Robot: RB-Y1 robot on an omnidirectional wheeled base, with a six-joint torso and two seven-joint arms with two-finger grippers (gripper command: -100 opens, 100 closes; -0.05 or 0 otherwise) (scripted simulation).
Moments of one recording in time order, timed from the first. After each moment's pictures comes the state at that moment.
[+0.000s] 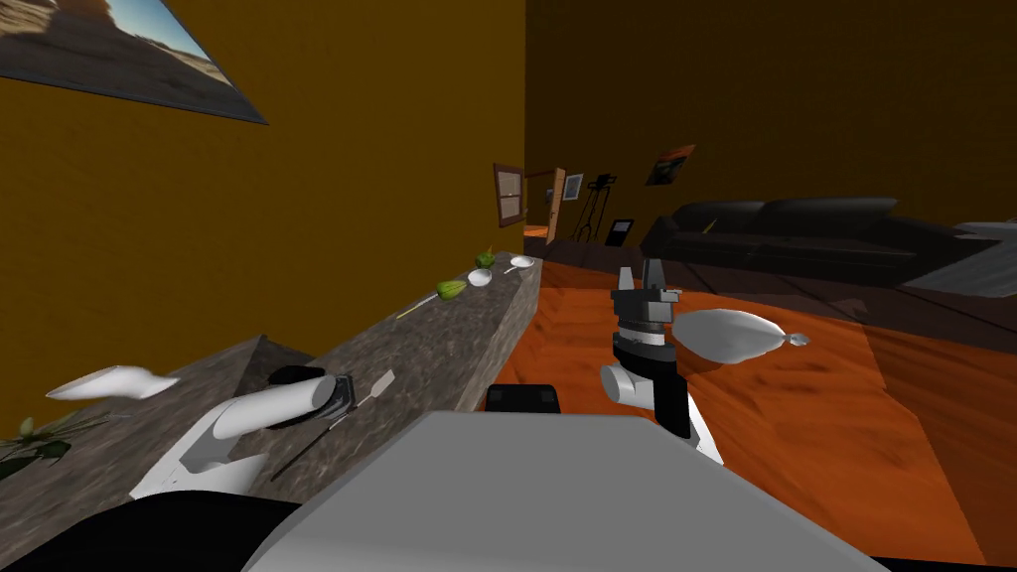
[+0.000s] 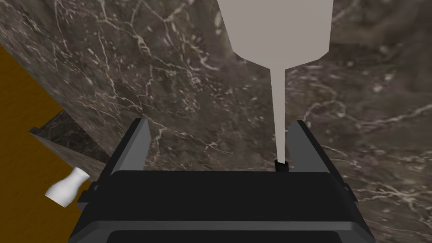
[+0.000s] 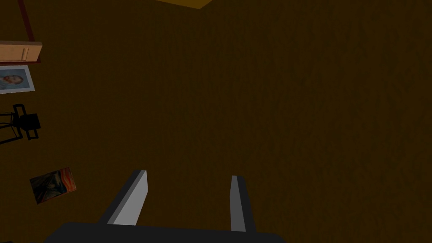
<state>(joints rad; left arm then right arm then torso) 0.52 0.68 0.59 -1.85 0.48 1.34 0.36 0.46 0.00 -0.01 -2.35 0.02 -0.48 -0.01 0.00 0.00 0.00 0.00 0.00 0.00</state>
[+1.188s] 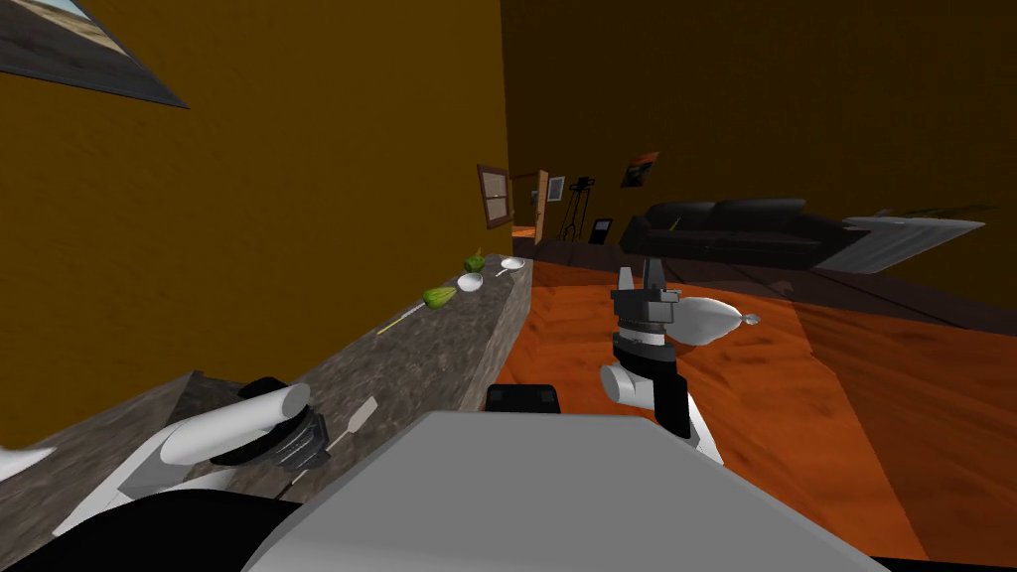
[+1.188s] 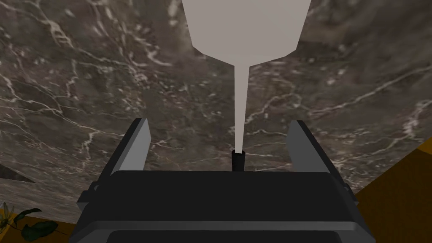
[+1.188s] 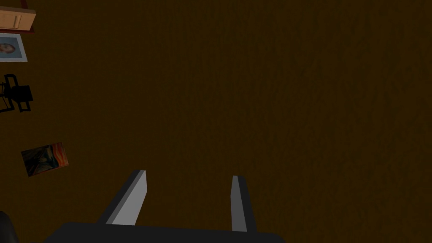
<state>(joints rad) 0.55 0.71 0.67 -1.75 0.57 1.67 0.45 0.46 0.00 -0.01 -2.35 0.02 -0.48 -0.01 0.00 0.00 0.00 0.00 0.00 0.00</state>
